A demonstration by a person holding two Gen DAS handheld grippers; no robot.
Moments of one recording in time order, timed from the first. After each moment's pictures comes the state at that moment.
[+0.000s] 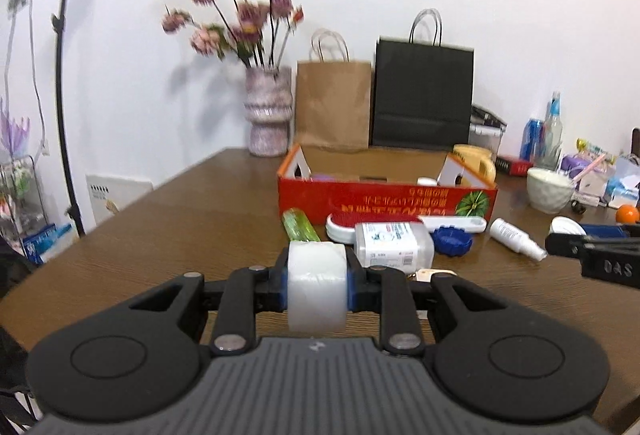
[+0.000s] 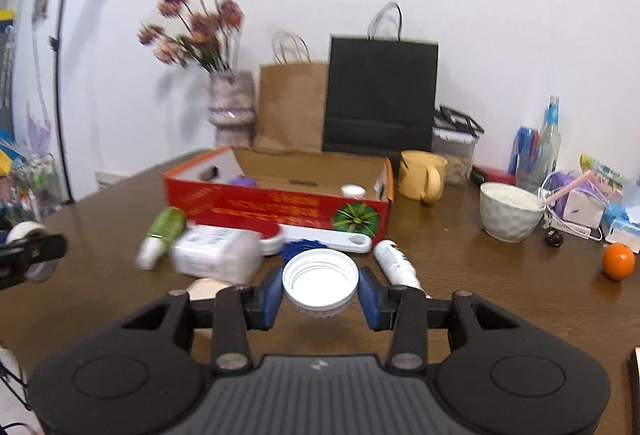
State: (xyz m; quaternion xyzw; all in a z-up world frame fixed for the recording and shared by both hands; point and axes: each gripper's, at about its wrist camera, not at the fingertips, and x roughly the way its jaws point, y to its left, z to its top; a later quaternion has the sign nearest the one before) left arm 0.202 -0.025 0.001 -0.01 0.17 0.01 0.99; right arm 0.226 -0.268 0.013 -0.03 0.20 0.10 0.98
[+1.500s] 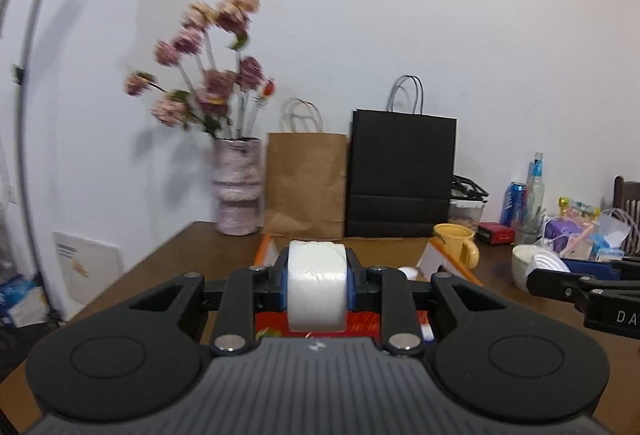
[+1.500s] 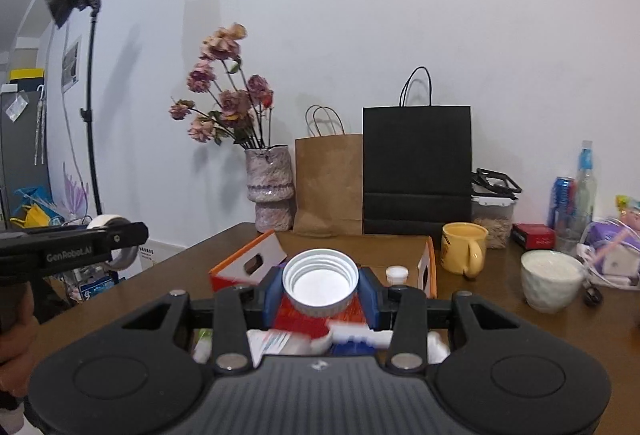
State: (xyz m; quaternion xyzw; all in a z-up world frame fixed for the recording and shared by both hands) left arm 0.300 -0.018 0.071 -0.02 0.12 -0.05 0.99; right arm 0.305 -0.269 0.078 0.02 0.15 0.15 0.98
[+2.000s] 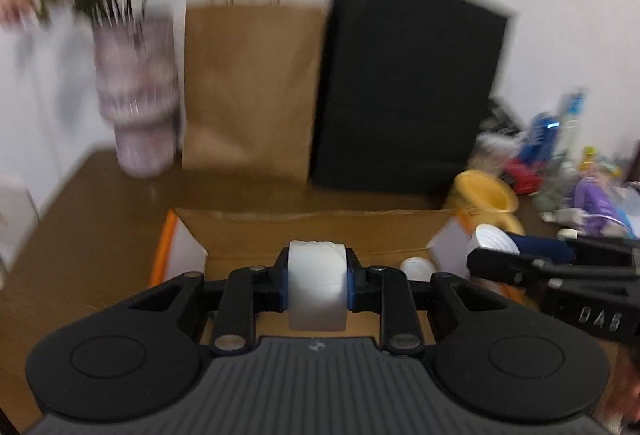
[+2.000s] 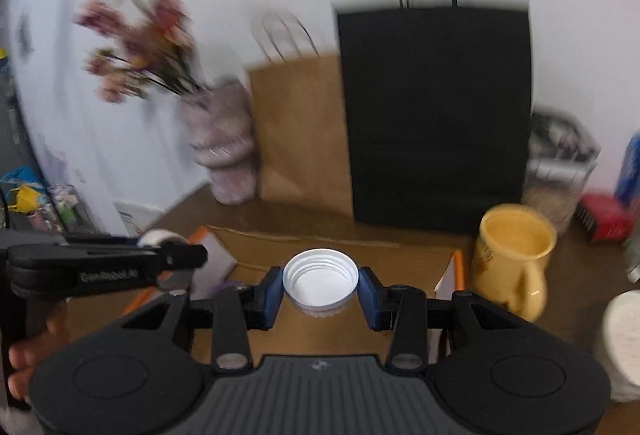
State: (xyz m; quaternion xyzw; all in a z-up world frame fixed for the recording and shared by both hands) left arm 0.621 -0.044 0.043 -0.03 0.35 -0.11 0.93; right arm 0.617 -0.262 0.050 0.04 0.34 0.16 0.92
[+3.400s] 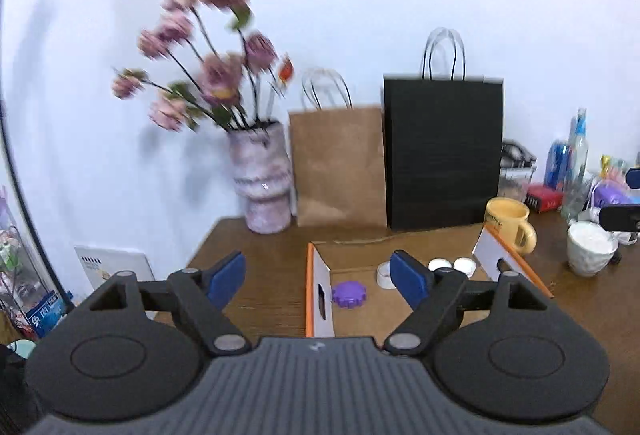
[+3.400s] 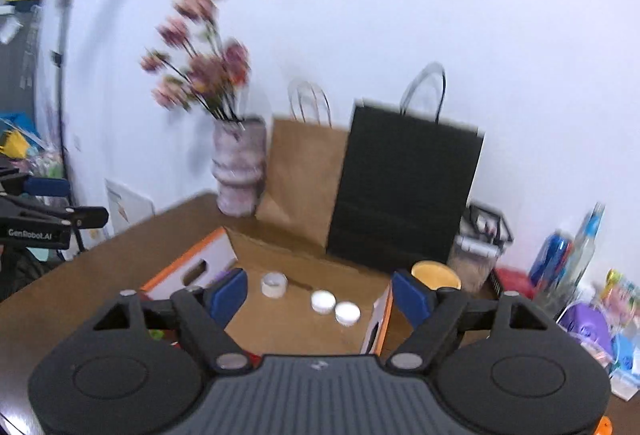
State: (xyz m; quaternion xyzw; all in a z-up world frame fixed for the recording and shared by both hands) left arm 0.376 0.009 0.135 0.05 0.18 -0.01 0.98; right arm 0.368 -0.274 0.161 -0.10 0.17 0.14 0.97
